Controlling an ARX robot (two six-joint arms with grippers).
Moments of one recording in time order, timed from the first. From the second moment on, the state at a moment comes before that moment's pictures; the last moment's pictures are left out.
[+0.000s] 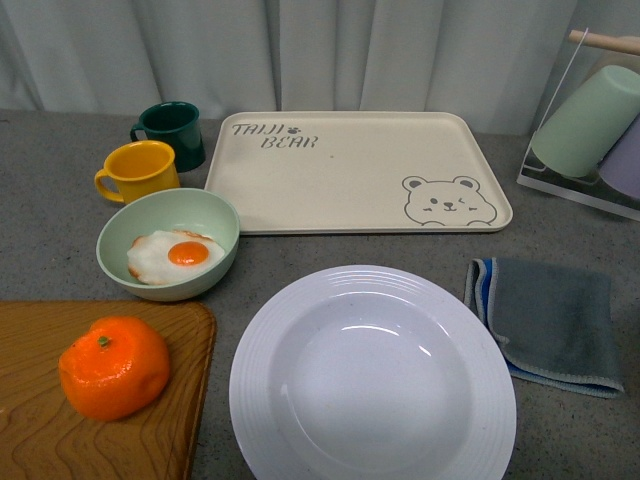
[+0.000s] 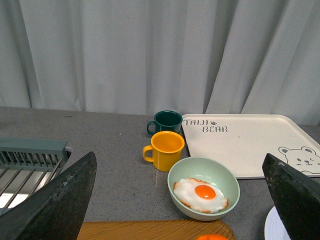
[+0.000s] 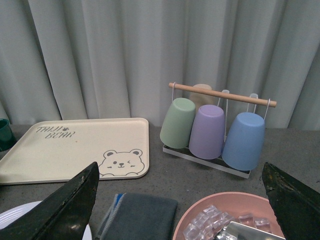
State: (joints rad) left arm 0.00 0.17 0.02 0.18 0.00 0.00; right arm 0.00 0.00 0.00 0.00 0.00 0.00
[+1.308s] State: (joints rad) left arm -0.25 1.42 0.32 0.54 -0.10 -0.21; right arm 0.00 0.00 0.00 0.00 0.00 0.00
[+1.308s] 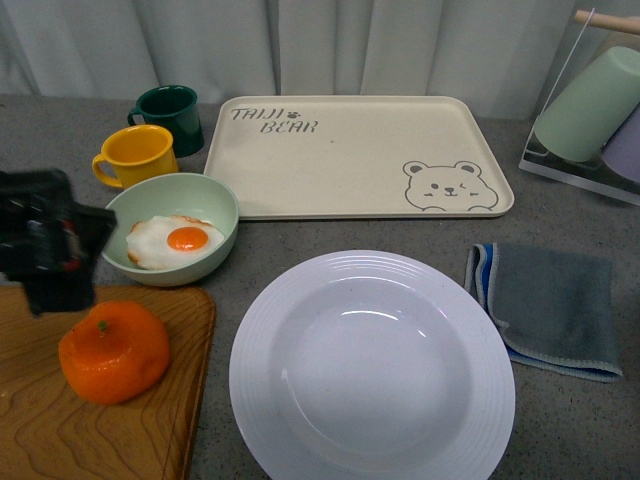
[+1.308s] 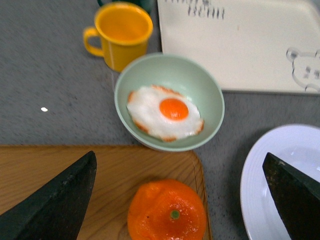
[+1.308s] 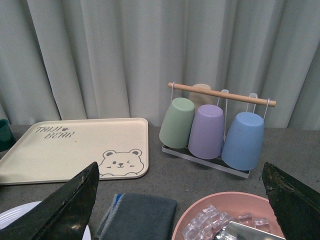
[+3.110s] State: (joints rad) left arm -0.48 1.67 0.68 0.11 0.13 -0.40; right arm 0.00 0.00 0.00 0.00 0.00 0.00
